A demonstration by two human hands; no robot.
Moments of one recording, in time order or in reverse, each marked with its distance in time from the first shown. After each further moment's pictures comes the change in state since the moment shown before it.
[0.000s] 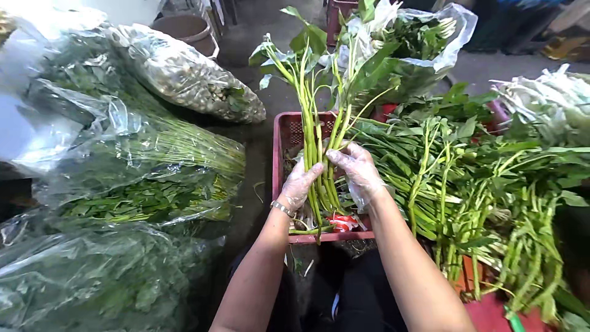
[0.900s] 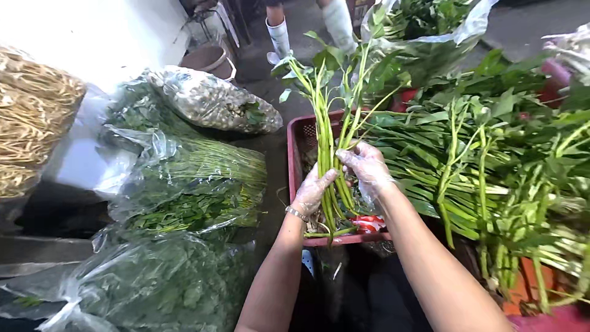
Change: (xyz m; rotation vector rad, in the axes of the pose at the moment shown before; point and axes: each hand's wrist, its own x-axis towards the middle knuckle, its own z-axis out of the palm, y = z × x) left_hand 0.002 -0.004 0.002 0.075 -0.049 -0.117; right_hand 0.011 0.012 -0.004 -0.017 0.091 0.049
